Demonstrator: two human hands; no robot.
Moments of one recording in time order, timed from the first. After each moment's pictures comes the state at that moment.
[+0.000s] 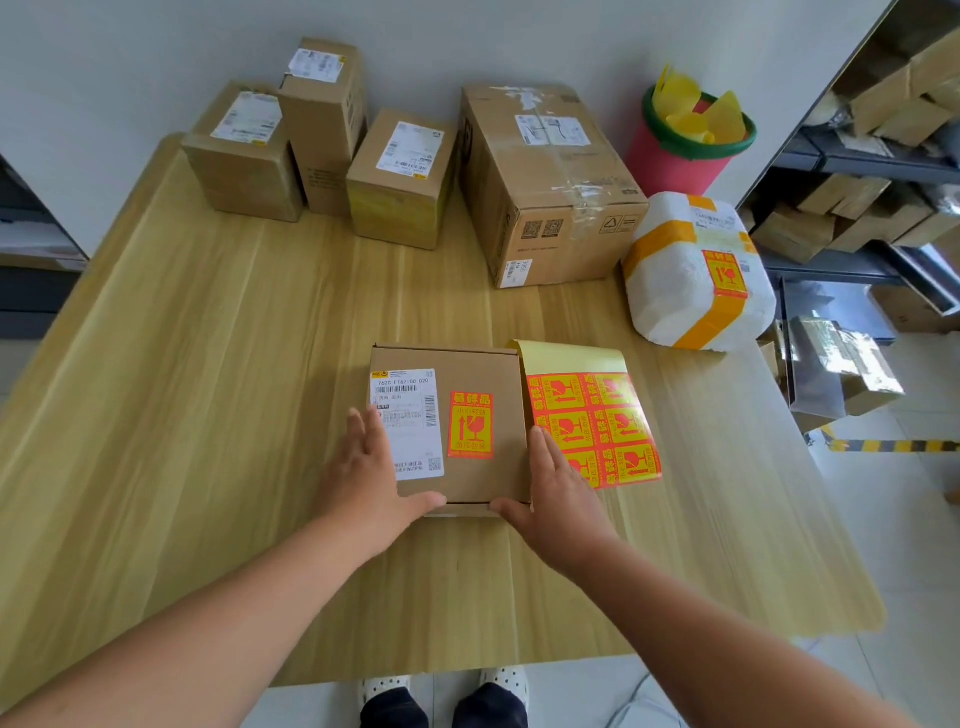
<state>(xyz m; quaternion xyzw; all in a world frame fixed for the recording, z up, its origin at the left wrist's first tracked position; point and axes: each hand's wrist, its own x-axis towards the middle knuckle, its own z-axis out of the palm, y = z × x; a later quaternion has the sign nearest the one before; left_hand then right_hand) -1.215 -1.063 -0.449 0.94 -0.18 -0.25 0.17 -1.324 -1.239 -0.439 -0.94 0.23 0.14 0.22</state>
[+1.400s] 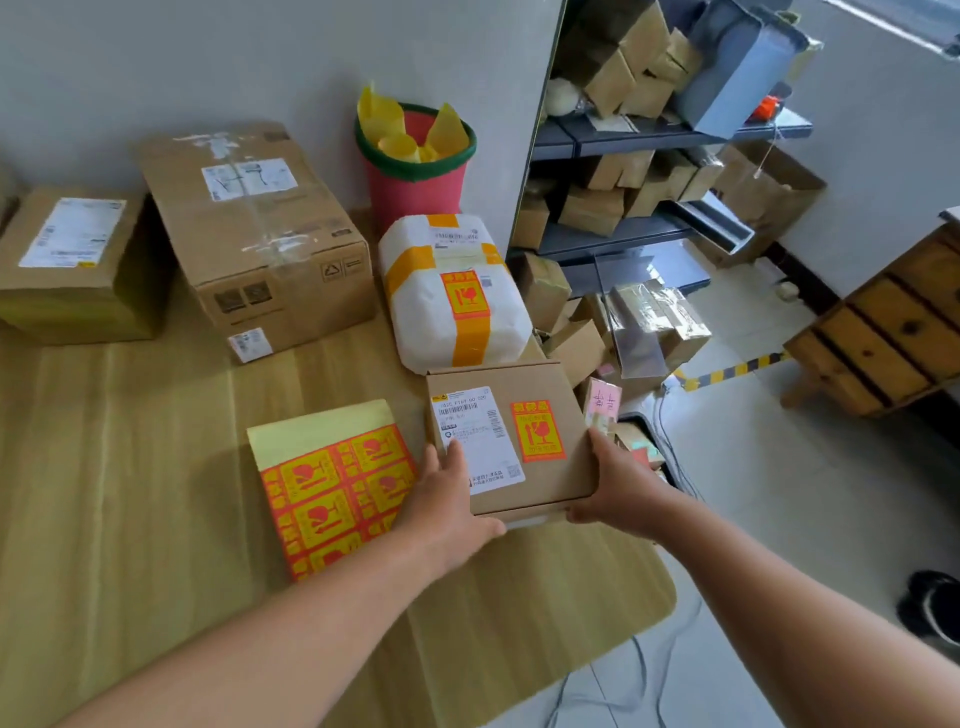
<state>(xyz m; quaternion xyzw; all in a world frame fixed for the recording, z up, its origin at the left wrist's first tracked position) -1.318 -1.371 -0.414 0.84 -0.34 -0.37 0.20 -1.455 -1.529 -0.384 -0.82 0.43 0.15 0.34</state>
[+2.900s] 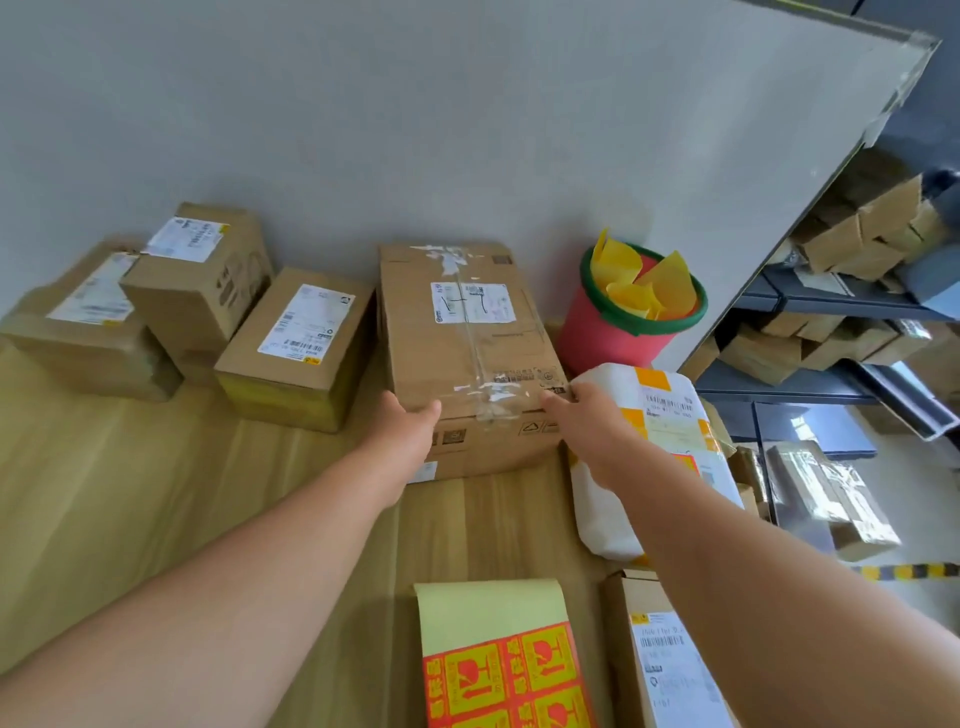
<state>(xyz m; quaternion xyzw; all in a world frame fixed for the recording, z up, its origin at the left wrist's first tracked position) -1.001 -1.332 -0.375 0.80 0.08 -0.30 0.51 -1.081 -1.510 -0.358 -0.76 0.42 -0.01 0.49</state>
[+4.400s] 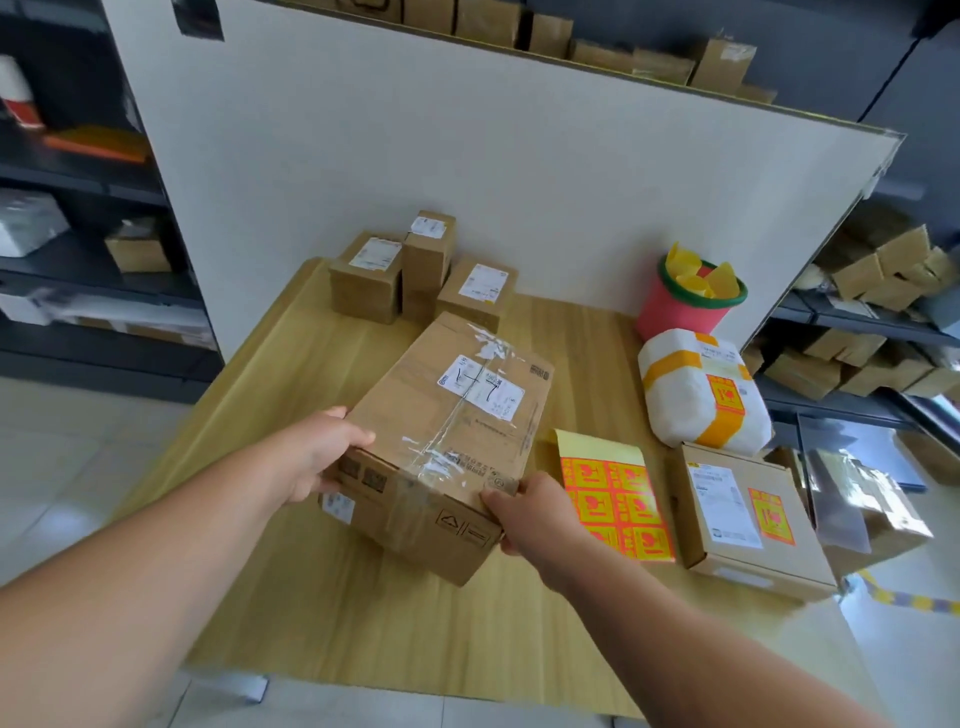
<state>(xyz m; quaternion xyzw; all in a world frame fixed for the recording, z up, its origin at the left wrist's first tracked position) -1.160 -0.959 -0.323 0.77 0.10 -0.34 0.53 -1.294 -1.154 -0.342 -0.78 0.36 0.06 0.51</state>
